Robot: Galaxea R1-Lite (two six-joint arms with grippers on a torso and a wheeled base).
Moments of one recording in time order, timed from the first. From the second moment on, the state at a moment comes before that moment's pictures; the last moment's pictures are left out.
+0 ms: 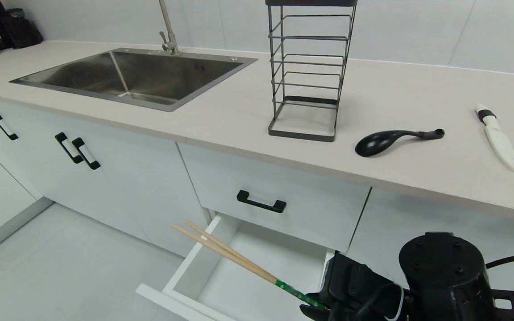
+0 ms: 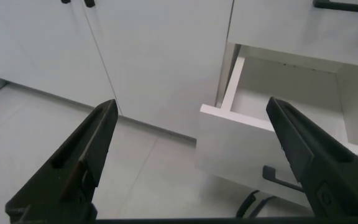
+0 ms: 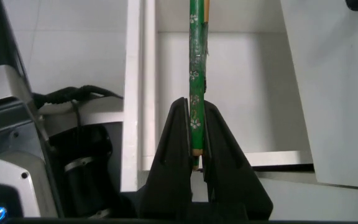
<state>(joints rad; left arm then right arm) 0.00 0.00 0.00 0.00 -0.01 0.00 1.00 1.64 -0.55 -0.62 0.00 -0.28</state>
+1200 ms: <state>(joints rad) 0.00 0.00 0.00 0.00 -0.01 0.00 1.01 1.70 -0.72 -0.57 -0.10 -0.28</state>
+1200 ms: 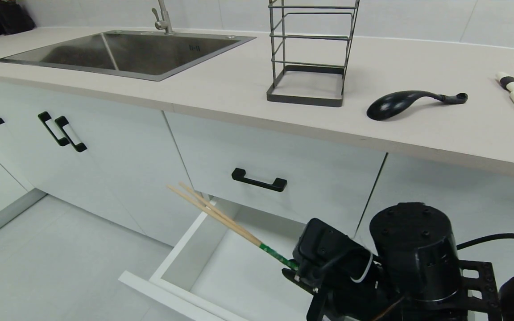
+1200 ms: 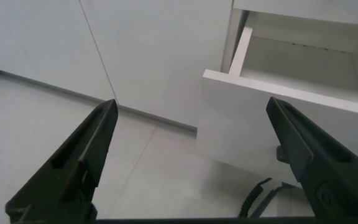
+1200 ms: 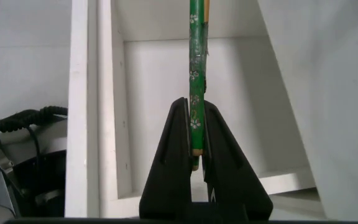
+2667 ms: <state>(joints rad) 0.00 0.00 0.00 0.00 -0.01 0.00 1.01 1.97 -0.84 -0.49 -0.28 -0.10</state>
